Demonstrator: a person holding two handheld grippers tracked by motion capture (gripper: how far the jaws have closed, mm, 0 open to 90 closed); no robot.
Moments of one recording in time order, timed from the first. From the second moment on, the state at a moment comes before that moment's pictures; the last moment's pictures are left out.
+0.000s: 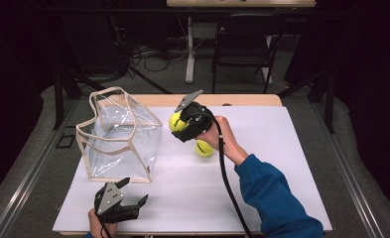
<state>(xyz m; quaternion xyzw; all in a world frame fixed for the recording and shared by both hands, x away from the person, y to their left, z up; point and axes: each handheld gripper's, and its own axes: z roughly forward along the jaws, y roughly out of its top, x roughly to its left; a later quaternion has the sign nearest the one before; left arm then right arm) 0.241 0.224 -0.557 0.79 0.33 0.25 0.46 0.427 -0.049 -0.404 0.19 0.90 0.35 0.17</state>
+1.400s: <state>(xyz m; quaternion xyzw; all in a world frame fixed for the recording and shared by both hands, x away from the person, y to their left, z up) 0.239 0.226 -0.555 0.78 0.33 0.25 0.46 0.434 -0.018 -0.366 0.17 0.90 0.35 0.18</state>
